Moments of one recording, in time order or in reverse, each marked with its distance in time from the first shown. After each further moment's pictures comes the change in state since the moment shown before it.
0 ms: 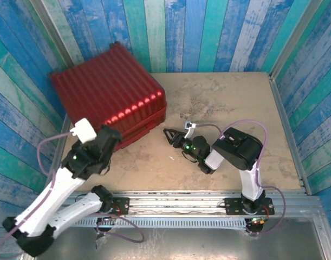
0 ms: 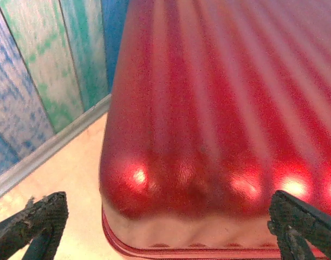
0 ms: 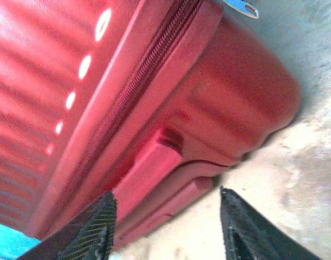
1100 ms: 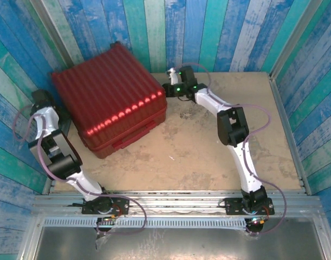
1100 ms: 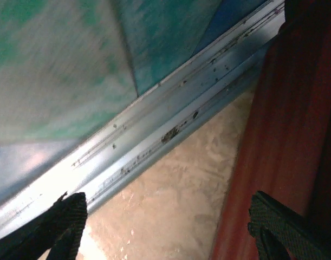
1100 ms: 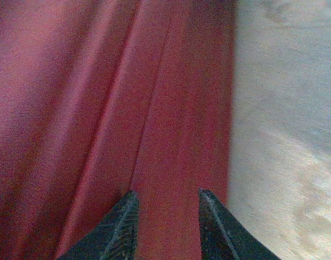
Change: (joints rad) left arm 1.114 0.959 0.460 0.344 0.792 0.613; right arm -0.320 0.446 1.536 -1.593 -0.655 -0.565
